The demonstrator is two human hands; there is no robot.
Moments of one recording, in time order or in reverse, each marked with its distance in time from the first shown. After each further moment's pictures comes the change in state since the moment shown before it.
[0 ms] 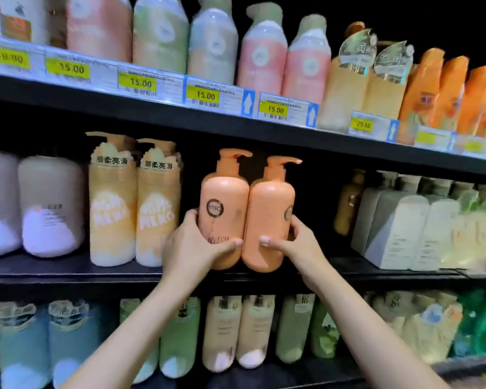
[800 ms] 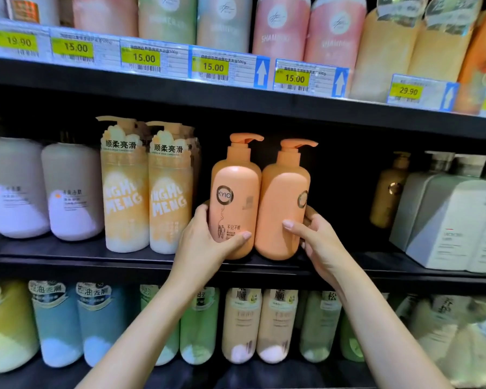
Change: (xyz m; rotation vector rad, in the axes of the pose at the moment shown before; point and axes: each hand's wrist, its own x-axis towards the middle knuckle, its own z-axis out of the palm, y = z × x) left_hand -0.005 -0.020 0.009 -0.093 -0.008 0.047; right_hand 0.027 0.039 0.004 0.305 -0.164 0.061
